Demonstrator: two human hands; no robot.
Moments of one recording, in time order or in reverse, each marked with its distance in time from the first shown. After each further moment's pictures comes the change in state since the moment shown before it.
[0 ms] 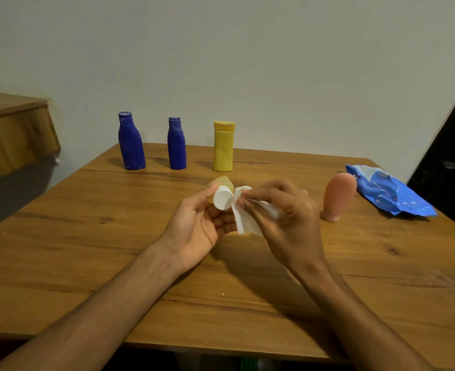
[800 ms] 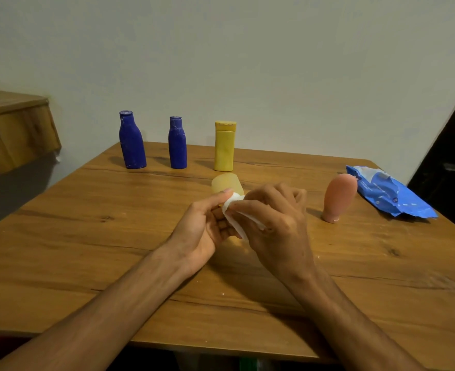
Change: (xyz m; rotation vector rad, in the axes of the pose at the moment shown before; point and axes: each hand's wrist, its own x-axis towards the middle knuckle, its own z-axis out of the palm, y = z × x) left_hand -0.007 -0.006 0.008 0.080 0.032 0.009; right_hand -0.001 -0.008 0.009 -0.286 0.003 -0.318
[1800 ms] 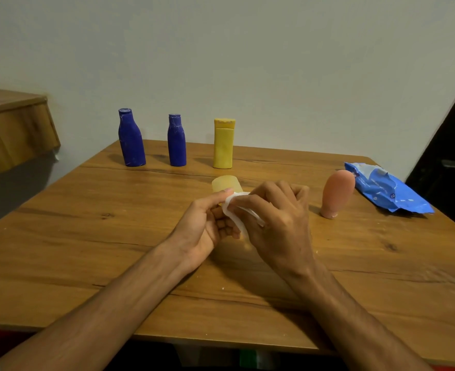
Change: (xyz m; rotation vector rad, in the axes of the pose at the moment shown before) left_hand 0.000 -0.005 -0.001 0.086 0.045 0.008; right_hand -0.004 0.003 -0.001 -0.120 0.023 -0.016
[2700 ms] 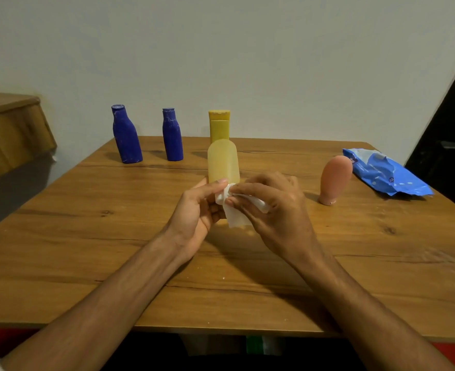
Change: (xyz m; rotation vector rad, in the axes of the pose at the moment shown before) left_hand -0.001 0.007 -0.003 0.037 -0.057 0.116; right_hand -0.003 0.005 0.000 0.267 -0.138 0.175
